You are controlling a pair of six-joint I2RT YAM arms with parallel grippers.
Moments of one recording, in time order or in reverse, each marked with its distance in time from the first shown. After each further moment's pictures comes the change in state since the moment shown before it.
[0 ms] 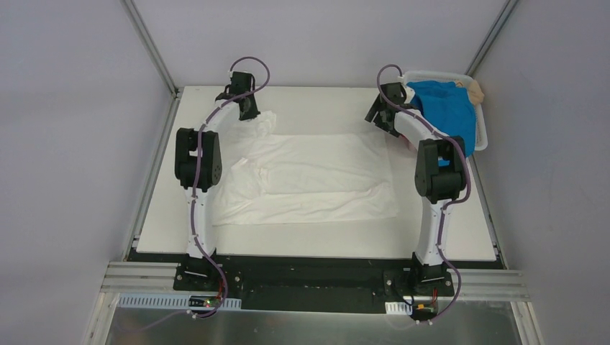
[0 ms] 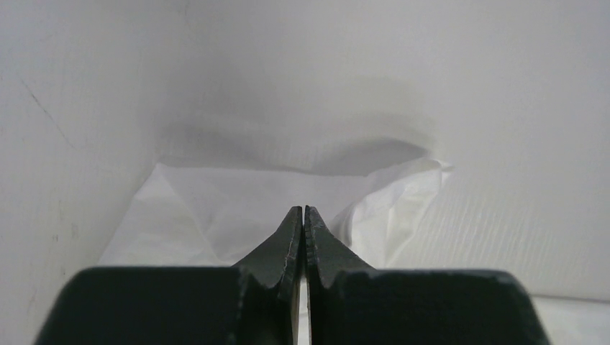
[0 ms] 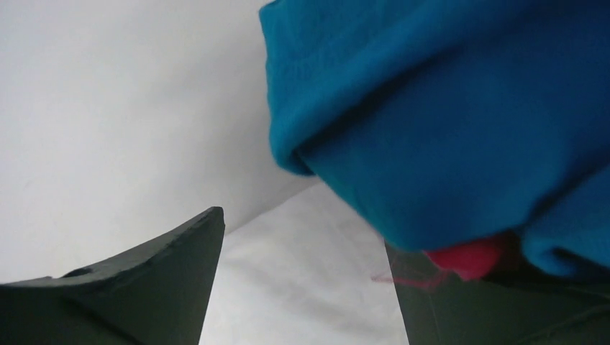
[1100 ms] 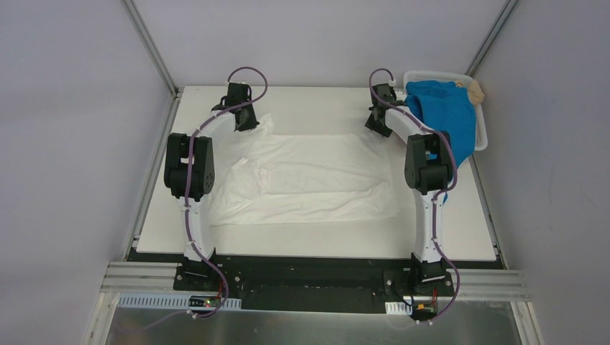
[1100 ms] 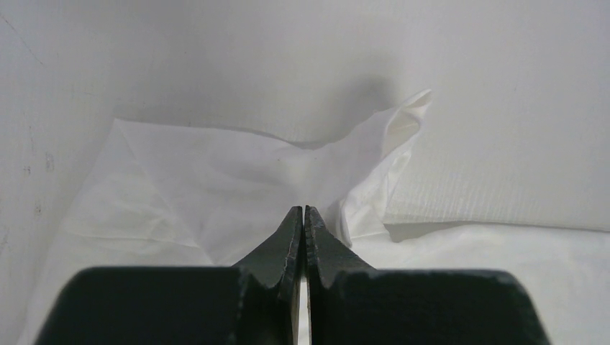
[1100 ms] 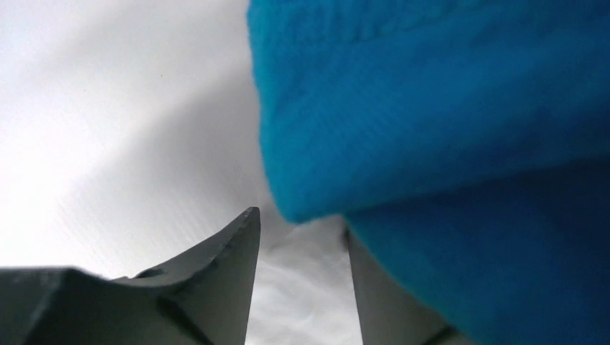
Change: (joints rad) left arm 0.000 -0.182 -0.314 0.121 0.065 -0.024; right arm 0.024 0.210 0.215 -0.146 0.074 0.019
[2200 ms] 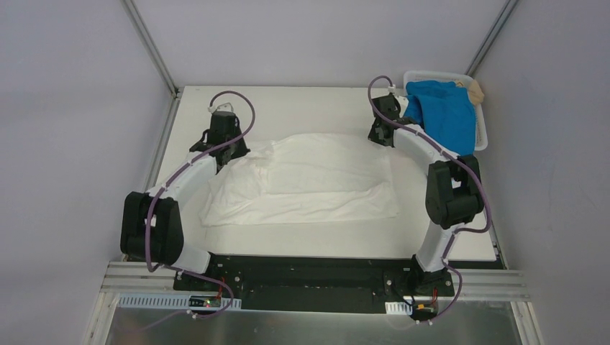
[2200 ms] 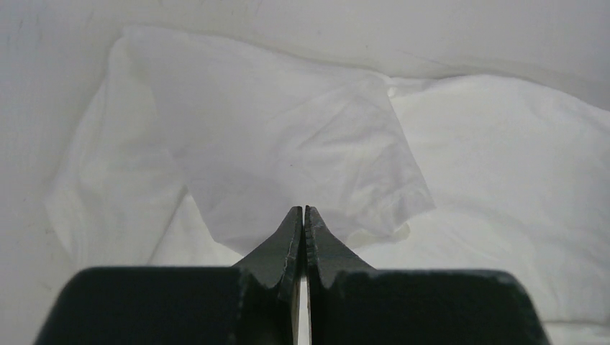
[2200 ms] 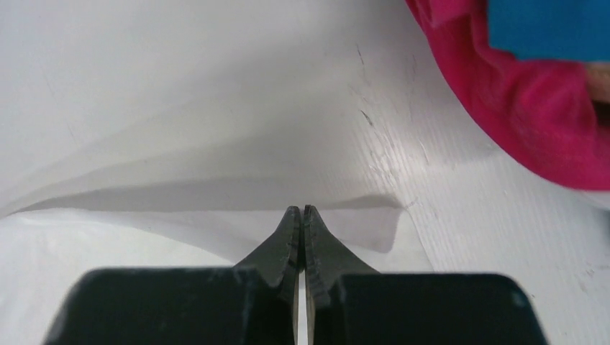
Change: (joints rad) left arm -0.050 -0.603 -0.570 0.056 -0.045 -0.061; right arm 0.092 -0.448 -0.454 0.131 -0.001 -0.067
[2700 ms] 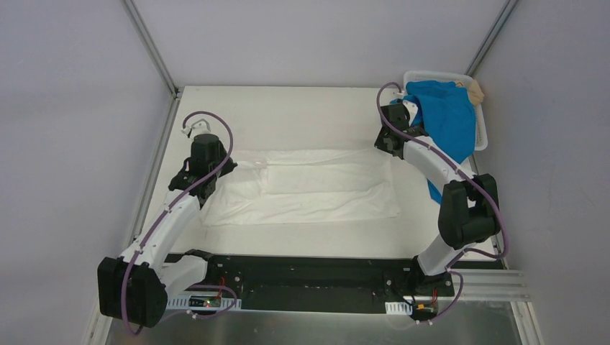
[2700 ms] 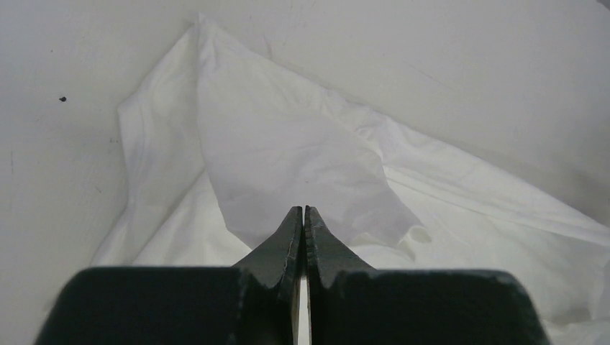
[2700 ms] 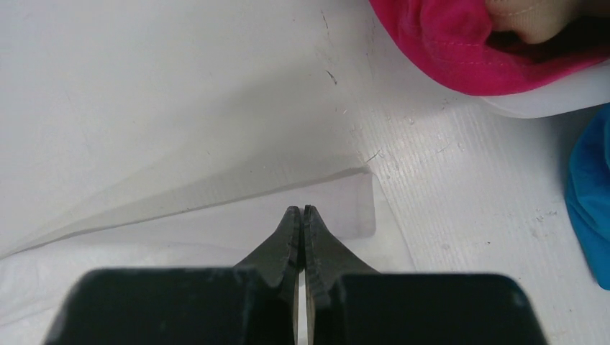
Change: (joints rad) left arm -0.003 -0.430 -0.270 -0.041 -0.124 -0.138; right arm 0.000 -0.208 -0.195 -0.002 0.001 0.006
